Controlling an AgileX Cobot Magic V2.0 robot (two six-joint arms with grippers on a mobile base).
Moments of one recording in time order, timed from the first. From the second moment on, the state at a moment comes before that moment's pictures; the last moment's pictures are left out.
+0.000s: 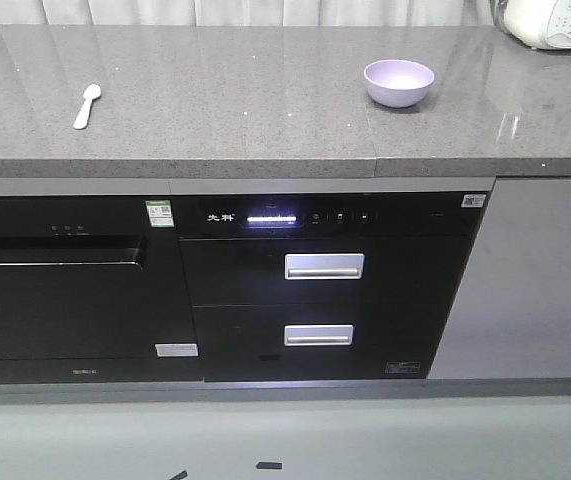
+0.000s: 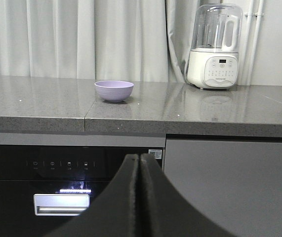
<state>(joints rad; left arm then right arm) -0.09 -0.01 0.03 -0.09 0.13 0.06 -0.06 -0.01 0.03 0.12 0.02 -0.24</state>
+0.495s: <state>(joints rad) -0.09 -0.01 0.03 -0.09 0.13 0.06 -0.06 -0.01 0.03 0.12 0.02 -0.24</state>
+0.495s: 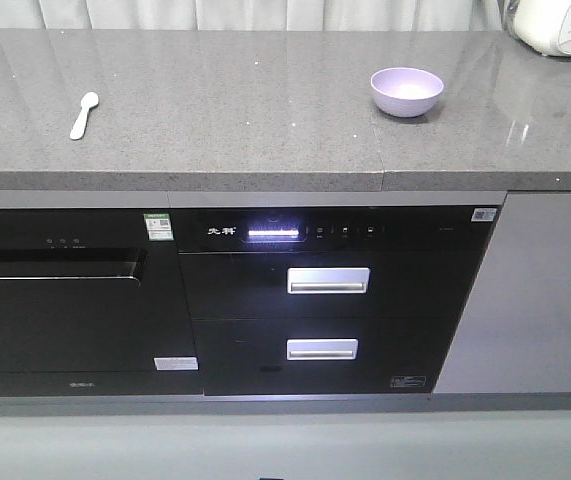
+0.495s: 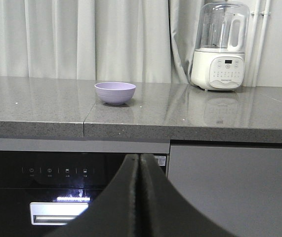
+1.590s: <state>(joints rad) -0.09 -0.01 0.03 -0.09 0.13 0.06 -0.06 -0.01 0.03 0.12 0.02 -0.24</state>
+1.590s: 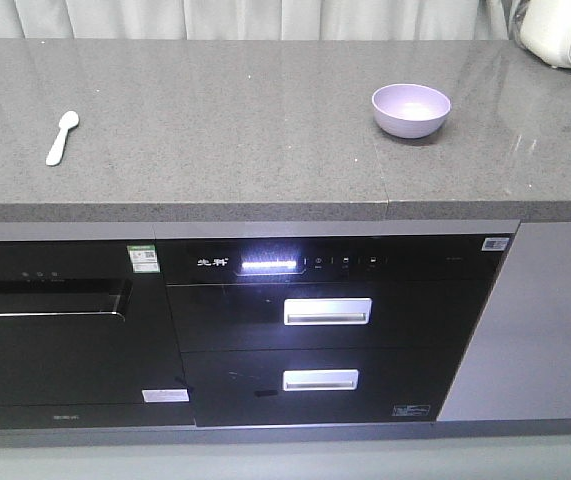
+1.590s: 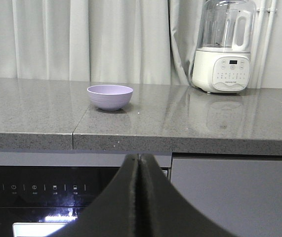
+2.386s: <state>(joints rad) -0.09 -0.01 0.03 -0.09 0.13 0.06 -0.06 -0.01 0.03 0.12 0.02 -0.24</state>
